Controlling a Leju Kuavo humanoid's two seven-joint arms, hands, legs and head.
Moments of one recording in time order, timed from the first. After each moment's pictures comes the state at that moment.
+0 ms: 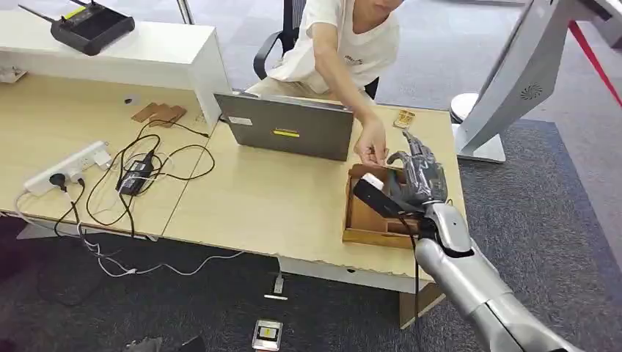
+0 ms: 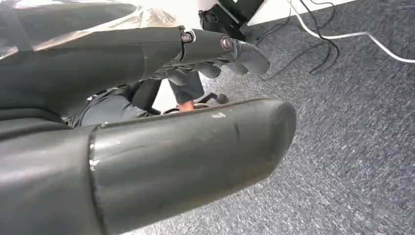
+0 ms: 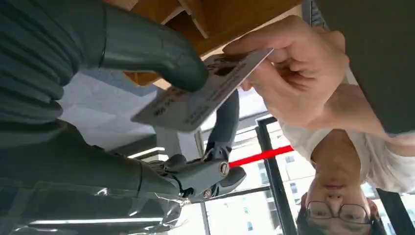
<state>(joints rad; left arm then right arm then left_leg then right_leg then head) -0.23 0.19 -0.76 -0.27 -0.39 0.44 0.25 -0.75 -0.15 0.88 -0.88 0.79 -0.39 0.20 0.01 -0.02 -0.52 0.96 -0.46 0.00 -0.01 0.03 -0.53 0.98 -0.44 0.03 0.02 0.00</state>
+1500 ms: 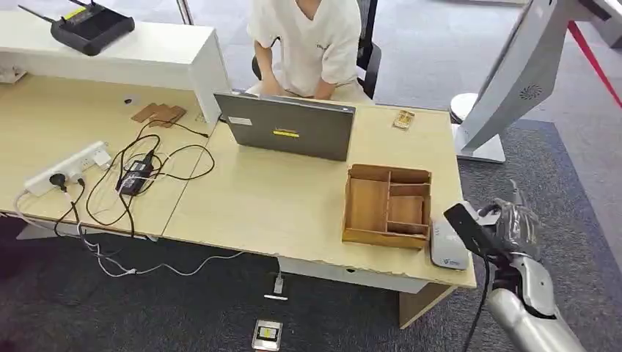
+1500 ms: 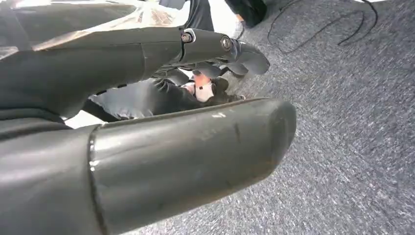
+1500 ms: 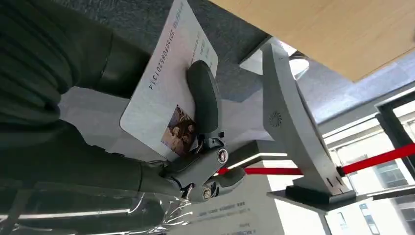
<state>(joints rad) -0.13 0.19 -0.70 -0.27 -0.31 0.50 0.22 -0.41 -0.46 0.64 -1.18 0.71 -0.44 0.38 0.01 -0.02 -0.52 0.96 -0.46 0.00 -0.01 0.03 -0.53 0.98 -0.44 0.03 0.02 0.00</state>
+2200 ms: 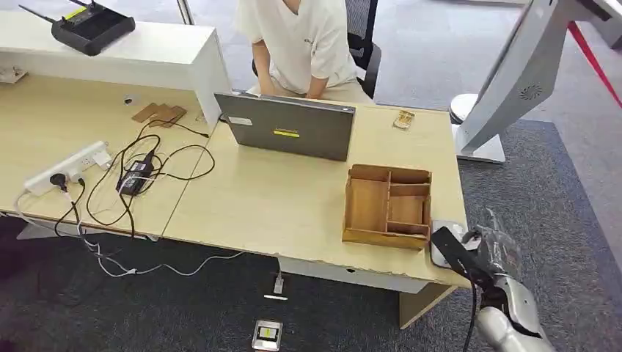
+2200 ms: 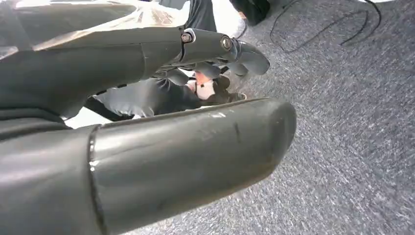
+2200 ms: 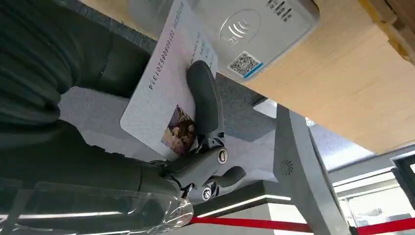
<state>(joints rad) -0.14 0.18 -0.69 -0.27 -0.32 0.49 0.24 -0.34 -0.40 0.64 -1.10 0.67 -0.37 0.33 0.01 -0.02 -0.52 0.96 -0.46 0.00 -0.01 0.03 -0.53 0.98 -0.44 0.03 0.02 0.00</state>
